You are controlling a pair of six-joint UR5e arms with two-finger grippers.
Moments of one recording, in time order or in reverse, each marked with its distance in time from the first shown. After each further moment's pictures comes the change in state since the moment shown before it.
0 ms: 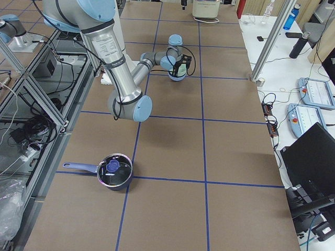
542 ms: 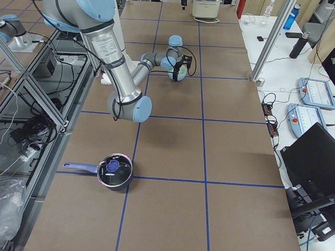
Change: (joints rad) left arm 0.000 0.002 0.001 0.000 0.000 0.009; right arm 0.039 -0.005 0.002 0.003 0.009 -0.058
